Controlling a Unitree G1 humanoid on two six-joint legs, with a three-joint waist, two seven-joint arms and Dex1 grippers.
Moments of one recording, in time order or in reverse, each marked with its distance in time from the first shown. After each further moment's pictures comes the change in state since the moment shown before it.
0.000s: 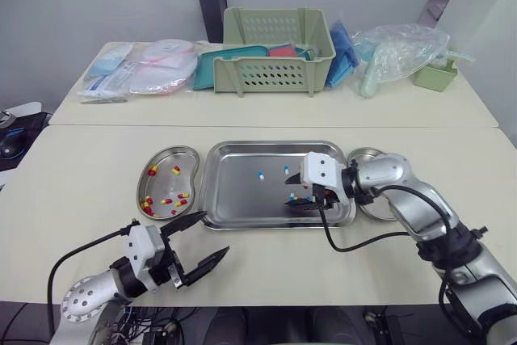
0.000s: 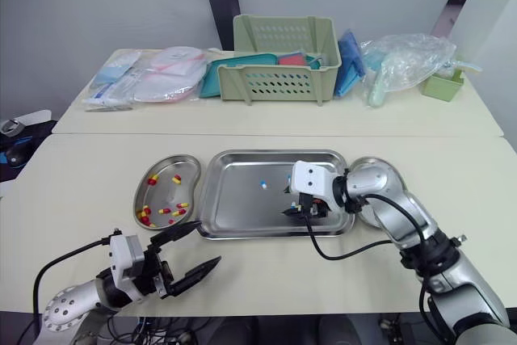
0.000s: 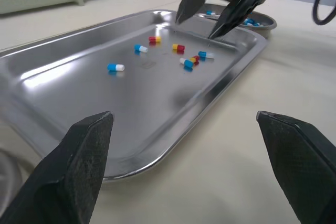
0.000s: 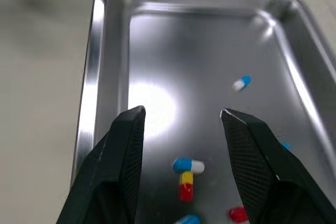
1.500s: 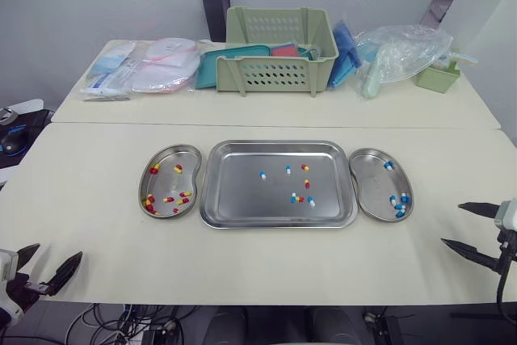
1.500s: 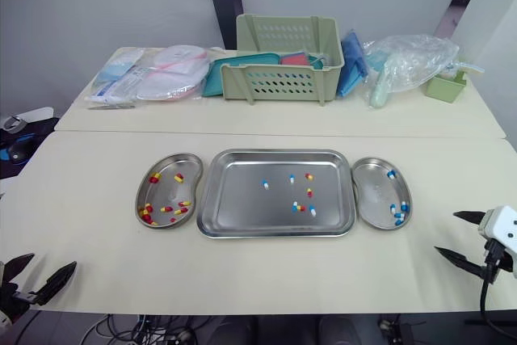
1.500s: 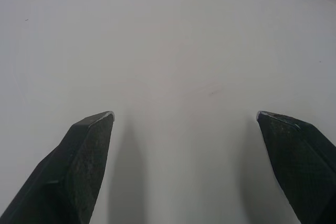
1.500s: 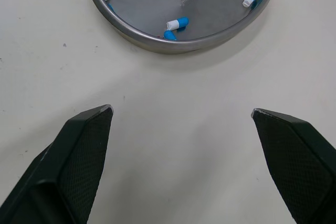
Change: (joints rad) left arm 0.082 0.144 0.496 0.561 0.065 0.006 0.102; right arm 0.827 -0.345 -0.849 0.281 0.169 -0.456 0.107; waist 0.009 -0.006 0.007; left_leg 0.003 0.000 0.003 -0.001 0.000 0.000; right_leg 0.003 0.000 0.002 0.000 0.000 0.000
